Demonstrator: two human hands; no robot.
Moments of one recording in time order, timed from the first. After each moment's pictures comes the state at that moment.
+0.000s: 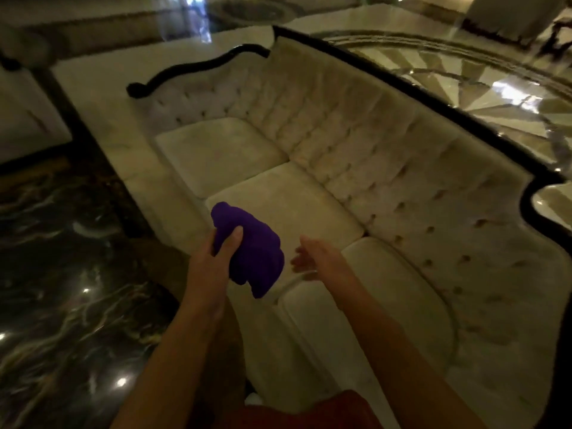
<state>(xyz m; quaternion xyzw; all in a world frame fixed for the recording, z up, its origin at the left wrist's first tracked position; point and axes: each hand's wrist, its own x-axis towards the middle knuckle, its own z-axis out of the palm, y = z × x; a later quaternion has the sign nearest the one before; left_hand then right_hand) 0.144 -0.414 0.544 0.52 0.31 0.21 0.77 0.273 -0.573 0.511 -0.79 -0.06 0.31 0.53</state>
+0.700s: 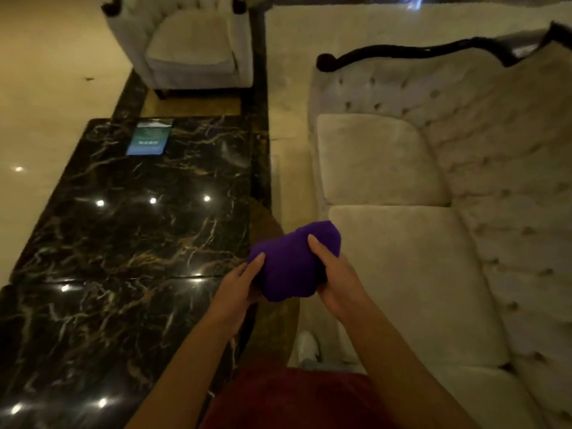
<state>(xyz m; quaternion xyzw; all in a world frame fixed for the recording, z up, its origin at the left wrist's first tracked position) 0.147 -0.201 0.446 0.32 0.51 0.28 0.75 0.324 -0.251 0.454 -0.53 -0.03 0.59 0.60</state>
